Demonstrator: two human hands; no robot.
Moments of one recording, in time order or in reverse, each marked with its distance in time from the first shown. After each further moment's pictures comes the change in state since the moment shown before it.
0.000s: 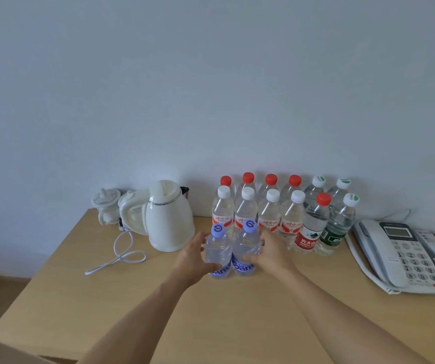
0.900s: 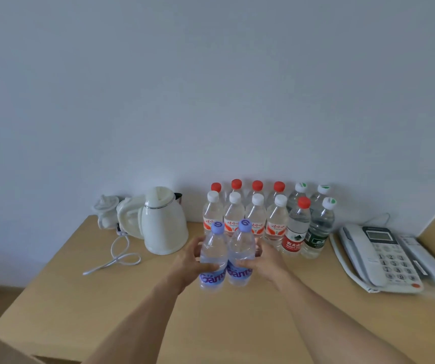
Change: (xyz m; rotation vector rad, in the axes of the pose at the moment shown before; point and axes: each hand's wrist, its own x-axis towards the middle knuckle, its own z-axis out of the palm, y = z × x) left_hand -0.028 0.025 0.009 -0.403 -0.072 -0.085; right_hand -0.021 0.023 -0.016 0.291 -0.116 0.144
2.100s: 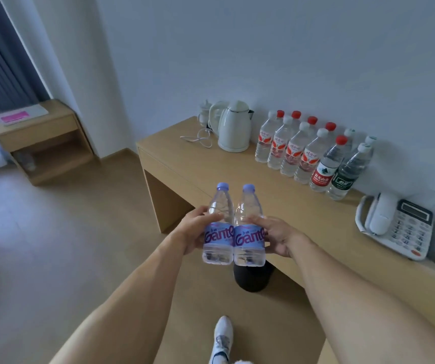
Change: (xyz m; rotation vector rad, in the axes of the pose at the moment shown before) left_hand -0.324 -0.022 0.195 -0.504 0.477 -0.306; right_hand -0.219 0.086 -0.066 0.101 -0.780 0.236
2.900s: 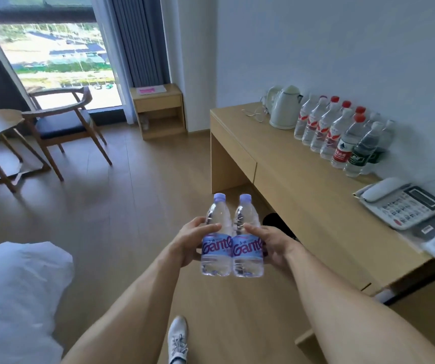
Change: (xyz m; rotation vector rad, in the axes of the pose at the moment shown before) left_hand -0.293 -0.201 0.214 -0.206 0.450 0.054; right_hand -0.234 0.180 -0.072 -0.290 -0.395 0.016
